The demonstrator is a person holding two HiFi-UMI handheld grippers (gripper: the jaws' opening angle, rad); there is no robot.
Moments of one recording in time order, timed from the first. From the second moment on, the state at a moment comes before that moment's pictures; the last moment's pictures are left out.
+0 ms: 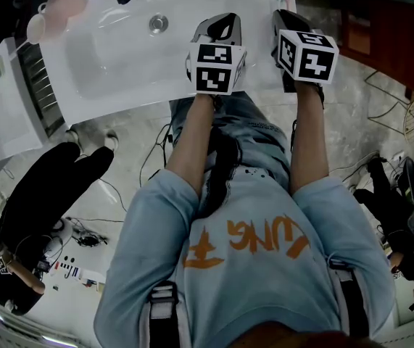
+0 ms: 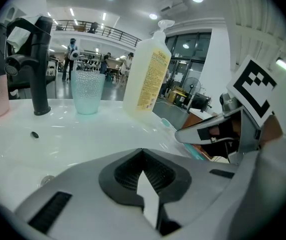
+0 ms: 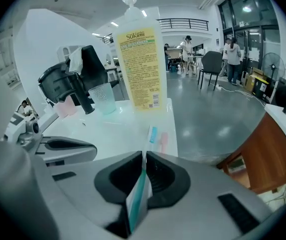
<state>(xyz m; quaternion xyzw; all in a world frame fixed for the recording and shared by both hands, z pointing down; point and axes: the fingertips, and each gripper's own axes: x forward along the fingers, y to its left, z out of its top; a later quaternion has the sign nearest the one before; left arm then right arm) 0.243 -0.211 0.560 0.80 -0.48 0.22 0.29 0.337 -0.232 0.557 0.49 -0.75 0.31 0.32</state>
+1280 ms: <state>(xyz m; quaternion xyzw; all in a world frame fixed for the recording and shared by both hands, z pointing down) 0.201 -0.191 0.524 0.80 -0.50 0.19 0.26 0.314 -0.221 0.518 0.50 -0.77 0.19 0.34</state>
